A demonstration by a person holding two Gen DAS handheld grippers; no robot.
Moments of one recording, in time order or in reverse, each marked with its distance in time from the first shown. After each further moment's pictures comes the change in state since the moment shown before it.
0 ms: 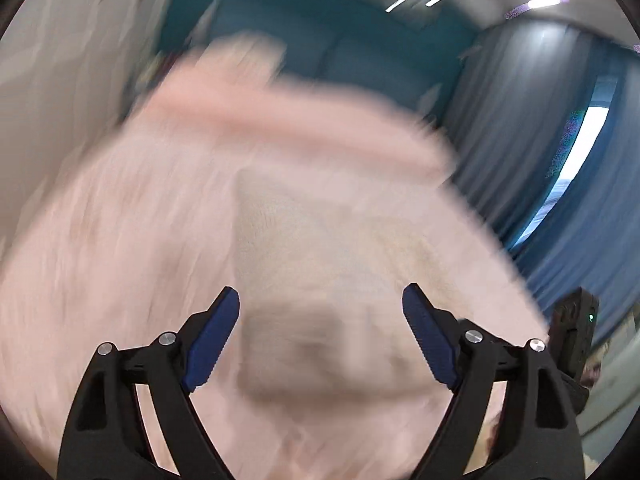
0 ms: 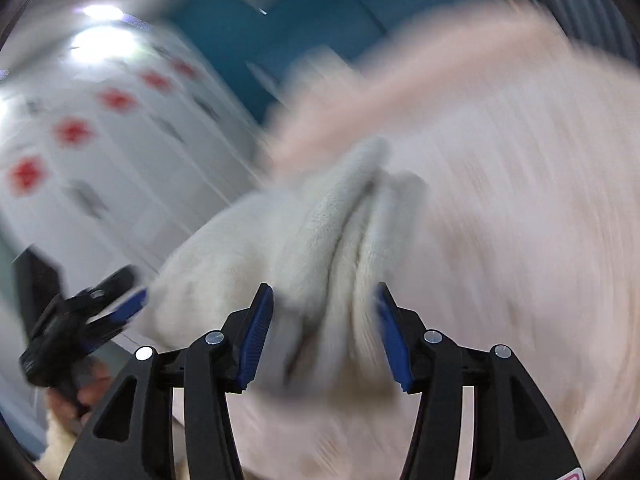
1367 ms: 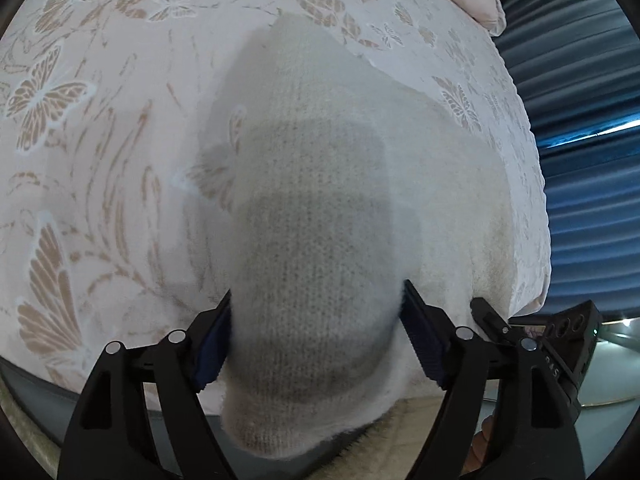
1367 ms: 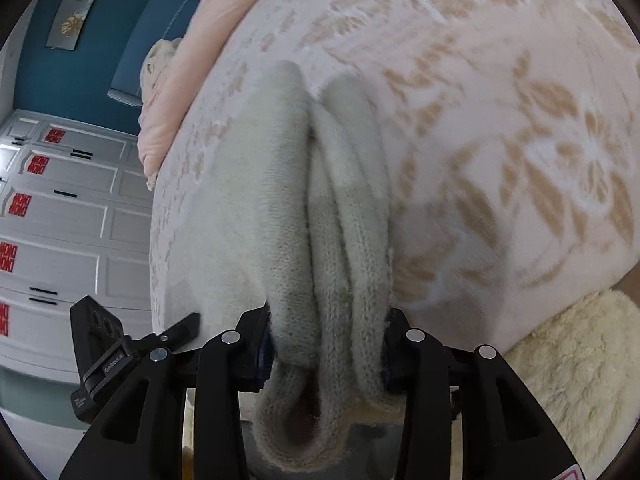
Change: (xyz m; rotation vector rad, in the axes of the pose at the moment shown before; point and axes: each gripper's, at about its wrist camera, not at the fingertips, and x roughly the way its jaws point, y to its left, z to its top) left arm 0.166 -0.126 -0.161 -0.182 0.609 -0.027; right arm -0.060 -0.209 -0.073 0.440 0.160 -0.091
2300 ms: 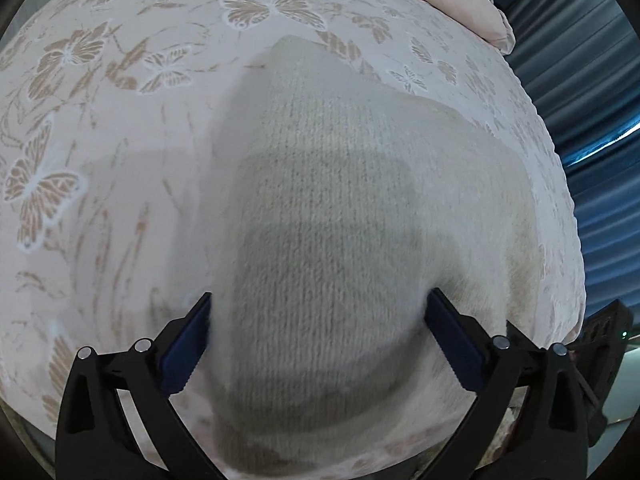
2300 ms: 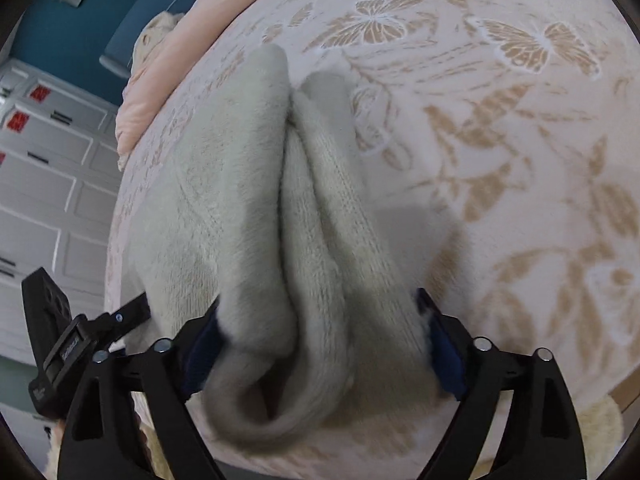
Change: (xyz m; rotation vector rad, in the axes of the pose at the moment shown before) left arm 0.022 -0.002 0.041 0.053 -0.163 0.119; right arm 0.054 0.007 0.035 -0.129 -0.018 -0.132
